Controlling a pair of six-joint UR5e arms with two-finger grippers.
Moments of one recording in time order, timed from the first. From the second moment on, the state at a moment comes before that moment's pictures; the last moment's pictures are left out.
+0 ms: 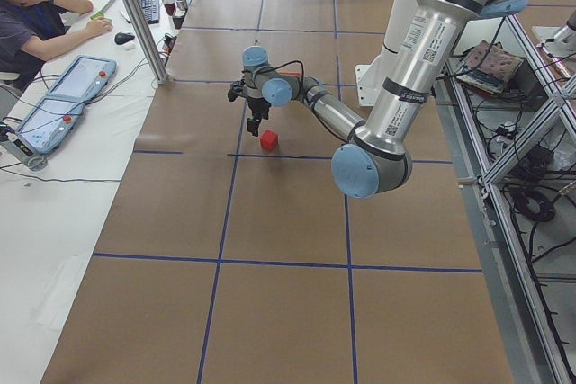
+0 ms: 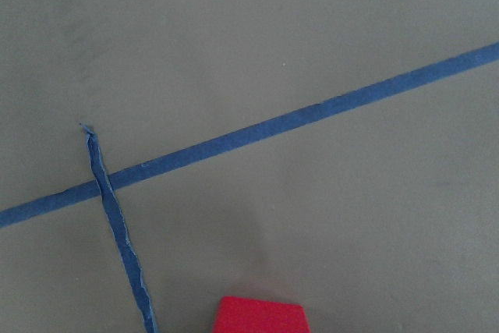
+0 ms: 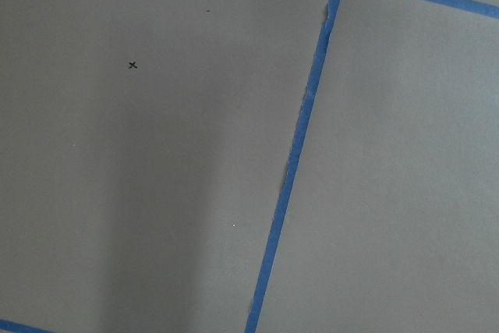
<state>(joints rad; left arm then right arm) -0.79 -1.99 -1.66 -1.68 -2.06 -0.63 1.51 -1.87 1.93 -1.63 2.33 -0.18</state>
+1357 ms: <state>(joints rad) -0.73 -1.99 -1.61 -1.68 -2.07 -0.64 1.51 -1.87 1.93 -1.63 2.33 -0.18</state>
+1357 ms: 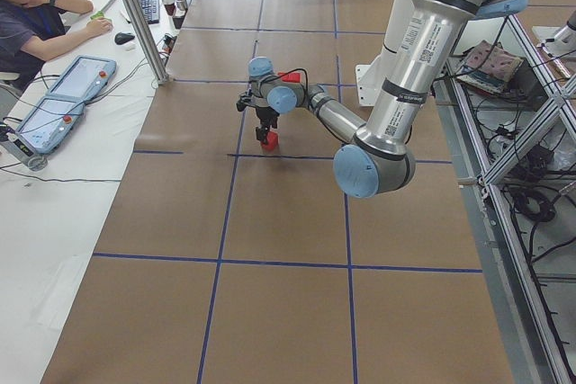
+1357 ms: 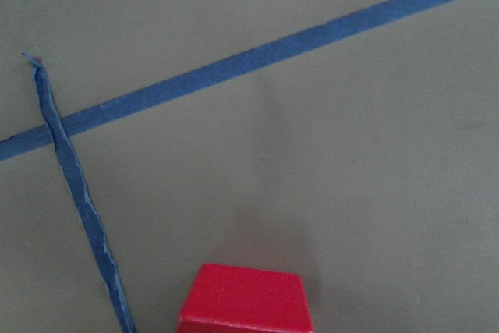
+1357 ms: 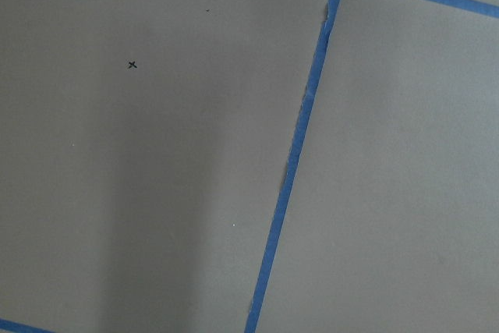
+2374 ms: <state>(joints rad) -0.74 -2.11 -1.69 -1.52 -2.06 -1.06 1.51 -1.87 1.93 -1.63 2.33 -0.18</state>
